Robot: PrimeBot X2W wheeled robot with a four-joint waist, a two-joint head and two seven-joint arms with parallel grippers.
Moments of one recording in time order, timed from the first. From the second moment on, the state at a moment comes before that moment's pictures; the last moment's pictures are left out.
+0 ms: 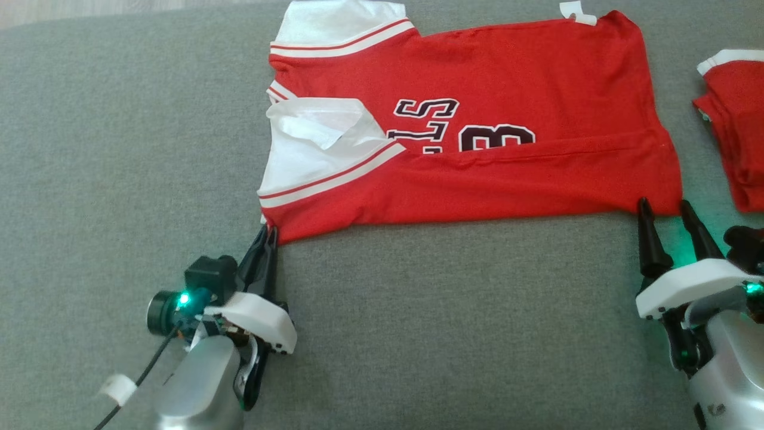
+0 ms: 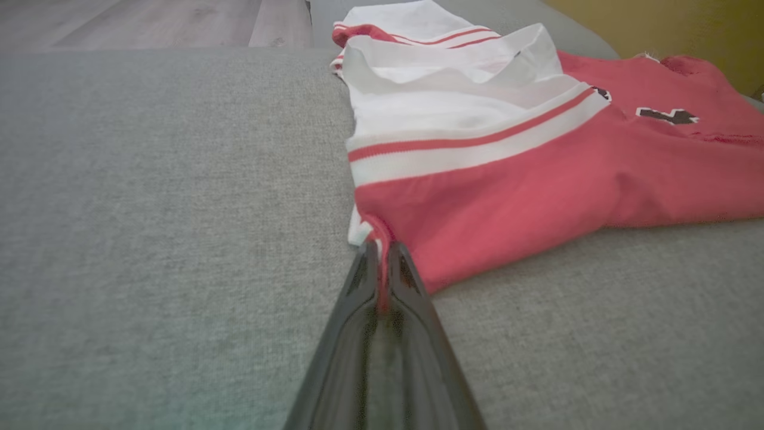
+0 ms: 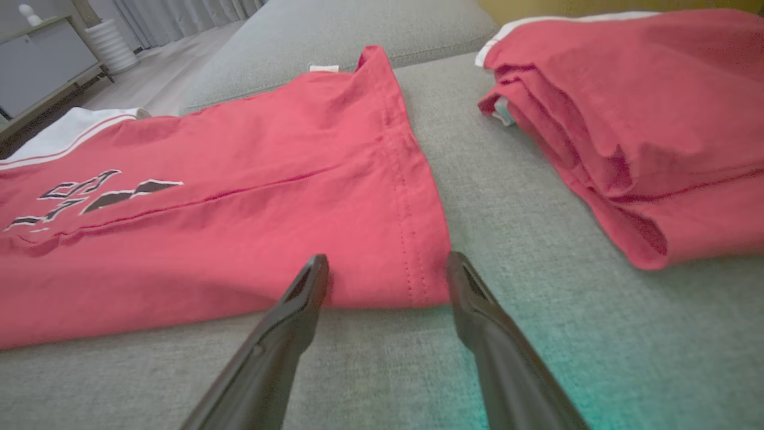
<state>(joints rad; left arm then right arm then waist) -0.43 0.11 -0.46 0.75 -0.44 -0.06 -0.23 -0.34 -0.28 0.13 0.67 0.47 0.12 -0.23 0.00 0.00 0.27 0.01</state>
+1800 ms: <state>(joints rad) 0.04 0.29 -0.59 0.23 -0.36 0.10 -0.08 0.06 -0.35 0.03 0.41 0.42 0.12 -0.01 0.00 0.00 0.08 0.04</state>
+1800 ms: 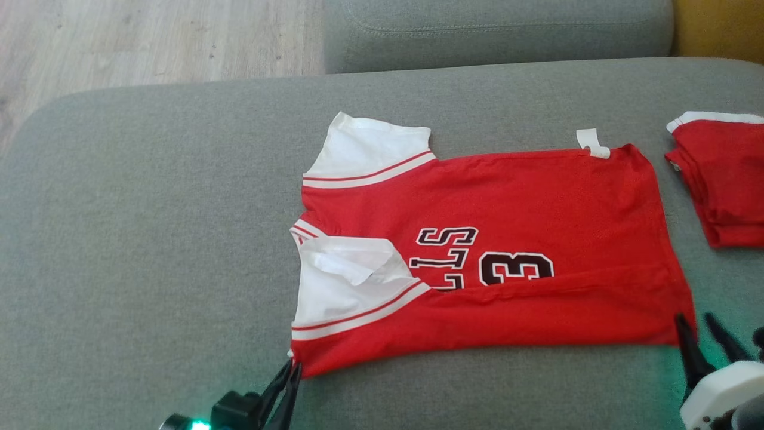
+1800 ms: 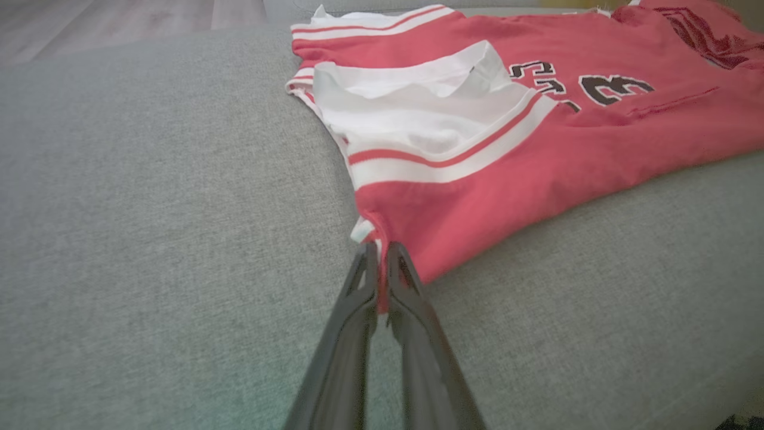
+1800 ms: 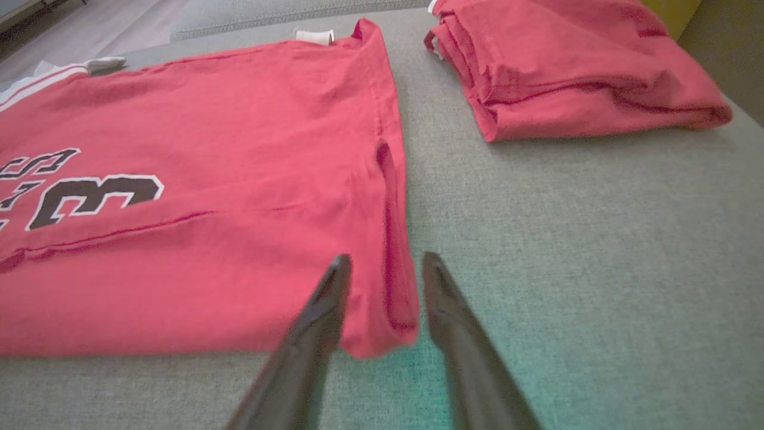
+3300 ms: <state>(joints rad) -1.14 0.47 -0.86 0.78 -0.65 -0.13 0.48 -0.14 -0.30 0.10 0.21 0.37 0.12 -0.02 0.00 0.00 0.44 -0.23</state>
